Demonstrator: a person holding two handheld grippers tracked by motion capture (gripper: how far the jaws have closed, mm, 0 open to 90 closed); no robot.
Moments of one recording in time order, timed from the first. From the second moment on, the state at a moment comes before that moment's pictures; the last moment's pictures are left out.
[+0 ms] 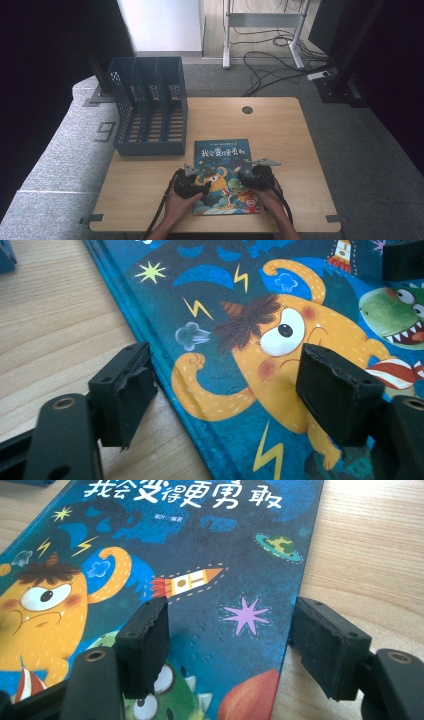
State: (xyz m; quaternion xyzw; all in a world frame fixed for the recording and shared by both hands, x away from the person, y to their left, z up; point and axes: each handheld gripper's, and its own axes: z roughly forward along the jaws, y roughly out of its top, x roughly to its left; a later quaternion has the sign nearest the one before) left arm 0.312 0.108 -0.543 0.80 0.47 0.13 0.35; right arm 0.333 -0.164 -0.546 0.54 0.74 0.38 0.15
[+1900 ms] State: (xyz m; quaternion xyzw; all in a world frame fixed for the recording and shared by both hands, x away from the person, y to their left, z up) left arm 0.317 0.123 -0.539 0.79 0.48 0.09 0.37; right arm 0.379 -0.149 -0.543 0.53 0.75 0.35 0.15
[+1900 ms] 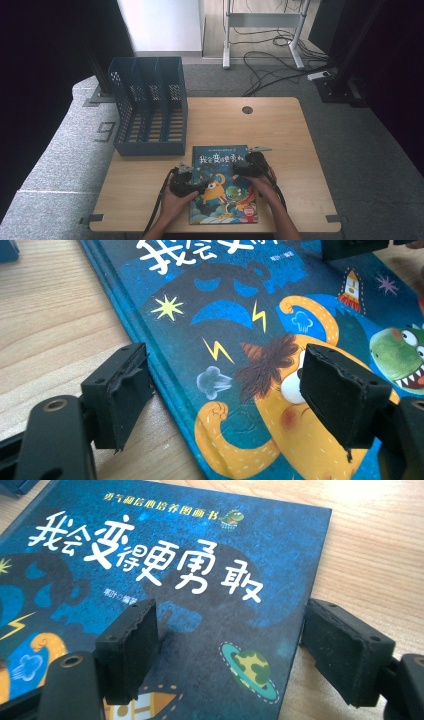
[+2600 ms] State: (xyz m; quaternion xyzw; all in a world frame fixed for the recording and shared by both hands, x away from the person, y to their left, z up) left arm 0.316 0.121 -0.541 0.79 0.47 0.10 0.37; right arm 0.379 -0.164 -0.540 0.56 0.73 0.39 0.09
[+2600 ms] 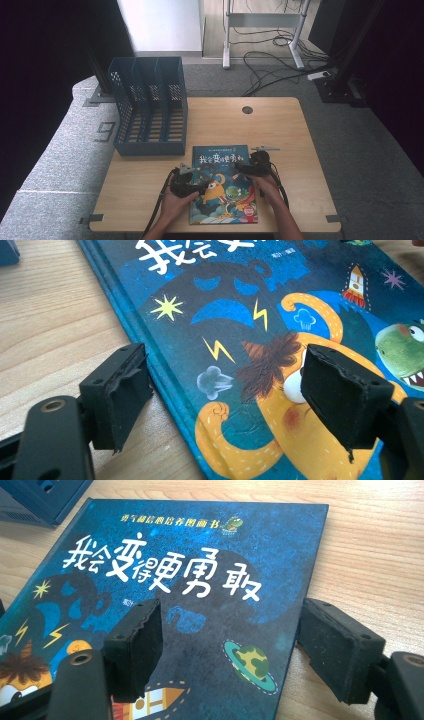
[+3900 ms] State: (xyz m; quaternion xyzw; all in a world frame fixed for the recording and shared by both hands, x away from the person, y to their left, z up) left arm 0.317 0.122 -0.541 0.80 0.47 0.09 0.37; right arm 0.380 -0.167 -0.542 0.55 0.74 0.38 0.10
